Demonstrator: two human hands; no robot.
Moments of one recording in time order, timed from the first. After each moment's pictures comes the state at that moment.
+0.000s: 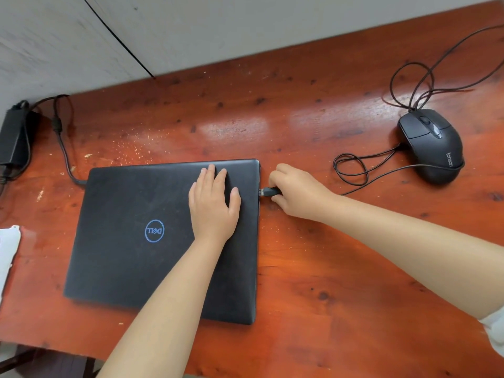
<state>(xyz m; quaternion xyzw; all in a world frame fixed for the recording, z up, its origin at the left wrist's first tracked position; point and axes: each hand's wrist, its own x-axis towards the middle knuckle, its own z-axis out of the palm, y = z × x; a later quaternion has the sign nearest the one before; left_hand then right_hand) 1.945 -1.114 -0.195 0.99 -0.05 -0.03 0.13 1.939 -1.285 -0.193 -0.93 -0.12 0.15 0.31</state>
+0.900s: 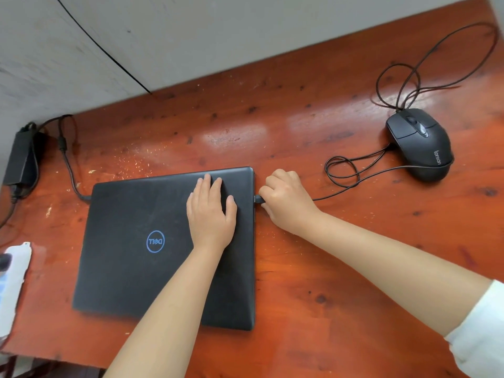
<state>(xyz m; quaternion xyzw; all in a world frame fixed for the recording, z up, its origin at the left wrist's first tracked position) 1.943 -1.119 -0.192 0.99 -0.05 -0.03 0.11 1.926 -1.271 -0.191 -0.97 -0.14 -0.01 0.21</state>
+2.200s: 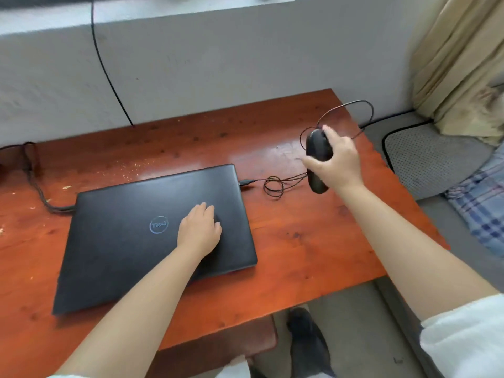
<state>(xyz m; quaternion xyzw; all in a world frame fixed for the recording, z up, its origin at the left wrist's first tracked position) 1.881 -1.044 -0.148 0.96 -0.23 -0.14 0.06 1.809 -1.289 -0.073 -0.88 0.32 -0.19 0.31</state>
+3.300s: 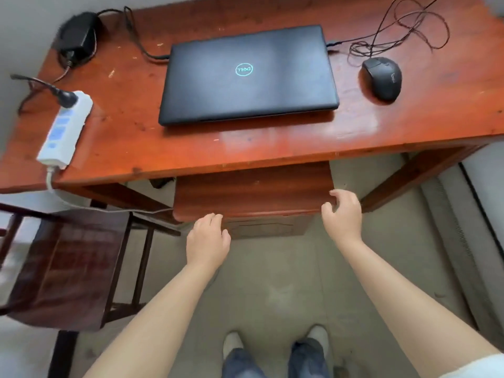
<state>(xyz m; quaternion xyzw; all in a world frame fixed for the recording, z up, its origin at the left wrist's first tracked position) 1.632 -0.786 -0.244 0.98 -0.11 -0.13 0.07 1.580 -1.019 -0.246 -0.84 0.36 -0.06 0.40</state>
